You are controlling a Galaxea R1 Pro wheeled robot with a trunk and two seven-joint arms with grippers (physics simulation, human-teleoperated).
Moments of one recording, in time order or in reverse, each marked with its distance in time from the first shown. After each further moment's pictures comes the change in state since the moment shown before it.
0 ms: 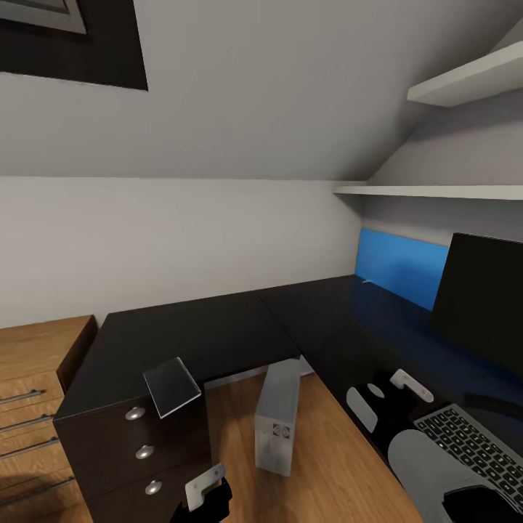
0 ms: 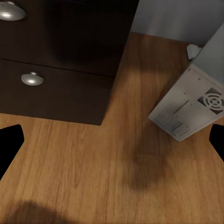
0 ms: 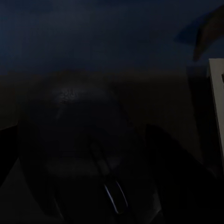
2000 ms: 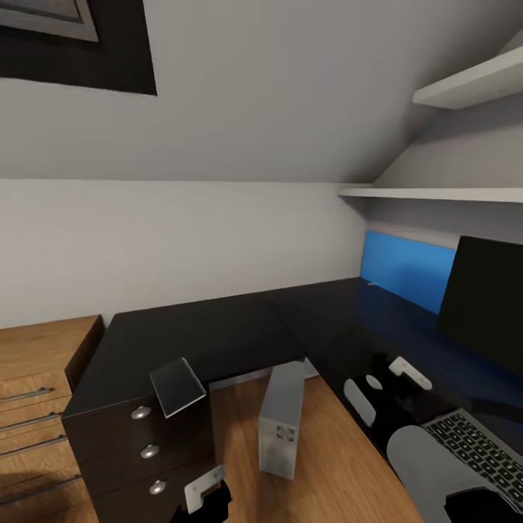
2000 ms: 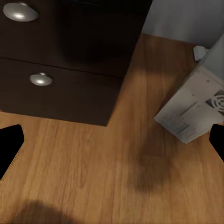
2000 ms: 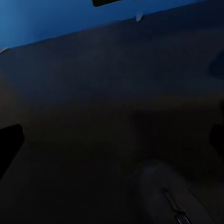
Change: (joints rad) left arm 0.000 0.000 0.000 0.017 0.001 0.001 -0.003; right arm 0.001 0.001 0.011 -0.095 0.032 -0.065 -0.008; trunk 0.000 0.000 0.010
